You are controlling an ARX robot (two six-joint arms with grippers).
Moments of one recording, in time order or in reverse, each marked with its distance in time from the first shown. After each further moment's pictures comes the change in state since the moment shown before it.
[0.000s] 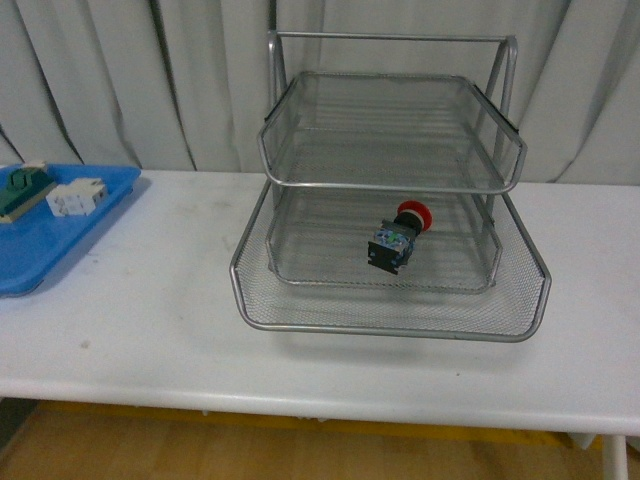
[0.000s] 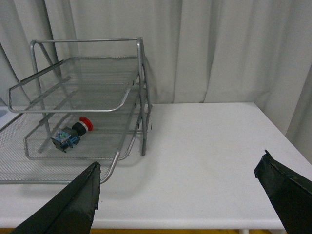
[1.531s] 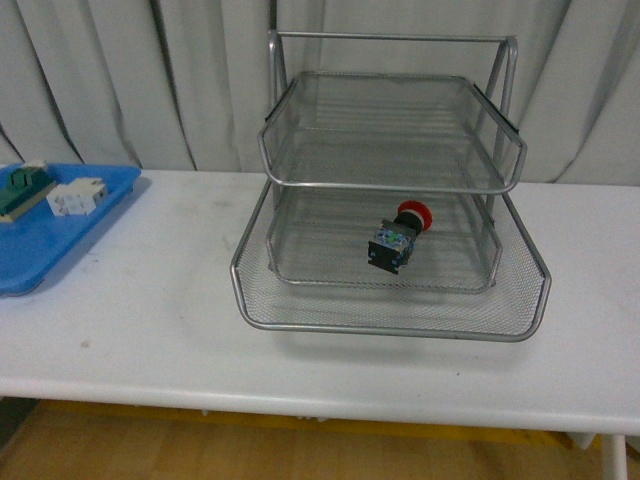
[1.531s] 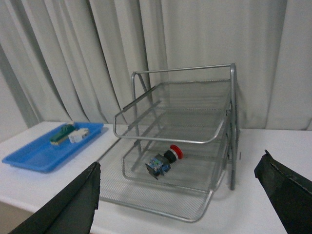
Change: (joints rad) left arm 0.000 -0.384 0.000 -0.391 0.000 0.000; right arm 0.026 0.437 0.014 0.544 -0.310 0.143
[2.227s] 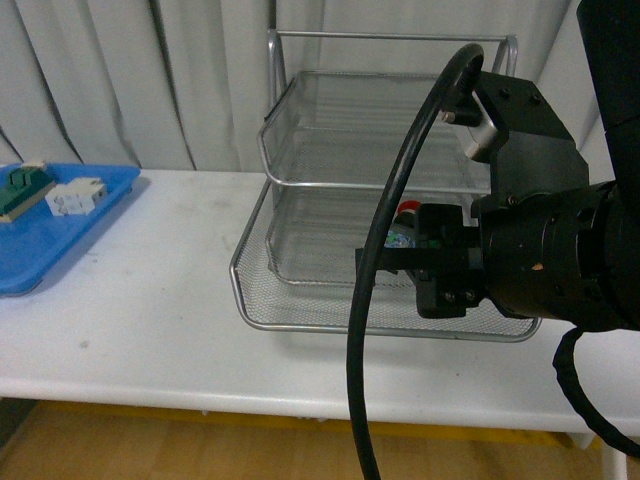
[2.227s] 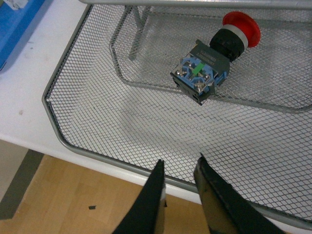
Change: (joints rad) left arm 0.000 0.000 0.000 0.000 0.000 0.000; right arm 0.430 1.229 0.766 -0.278 0.322 0.116
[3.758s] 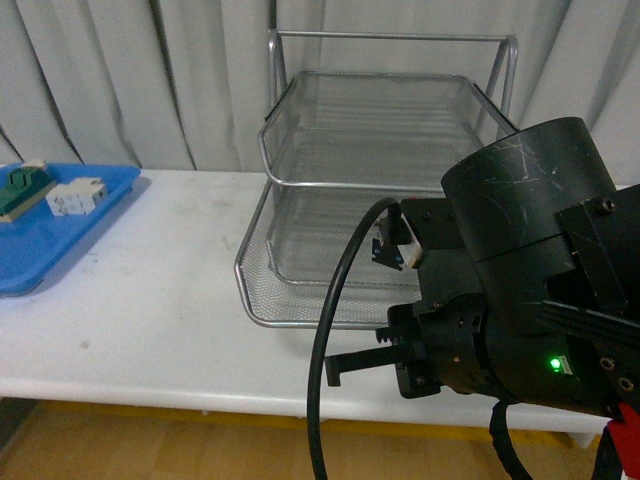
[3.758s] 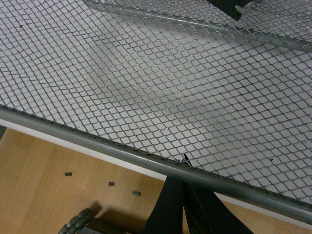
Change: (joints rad) left arm 0.000 0.000 0.000 0.000 0.000 0.000; right arm 0.019 0.261 0.072 0.007 0.035 -0.050
